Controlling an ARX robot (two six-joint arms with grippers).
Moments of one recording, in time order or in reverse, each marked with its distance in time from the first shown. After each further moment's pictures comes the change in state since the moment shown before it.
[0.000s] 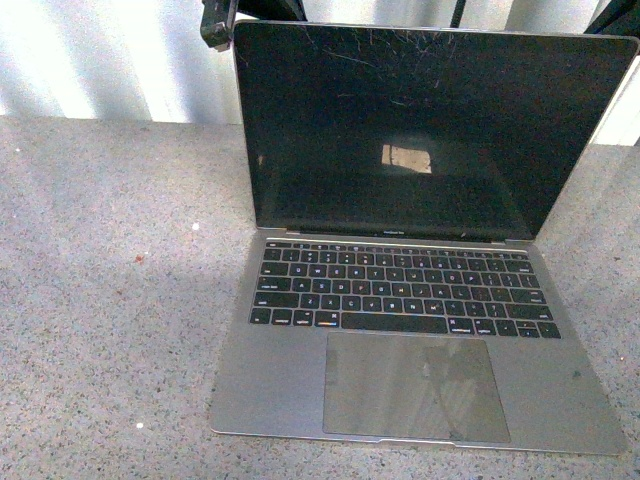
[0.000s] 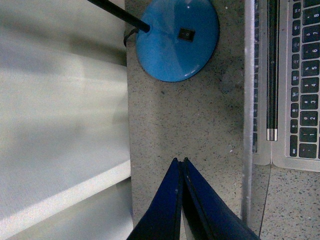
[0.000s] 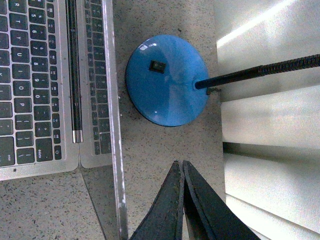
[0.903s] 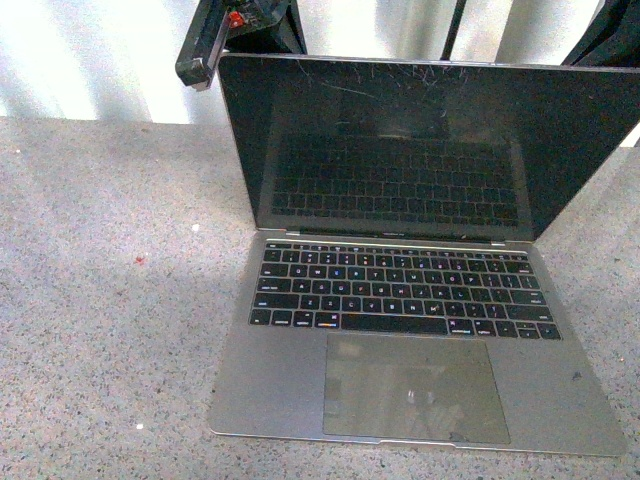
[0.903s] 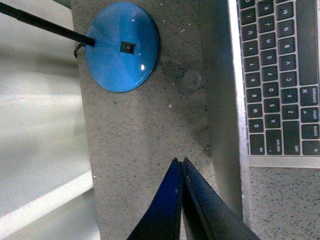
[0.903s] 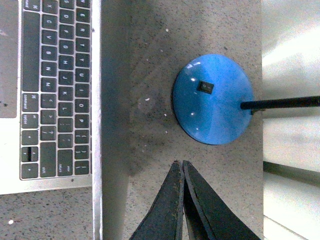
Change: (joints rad) left arm -0.034 -0.095 -0.149 -0.069 0.023 0.030; right arm 0.065 -0.071 -0.087 -0.122 0.008 -0.018
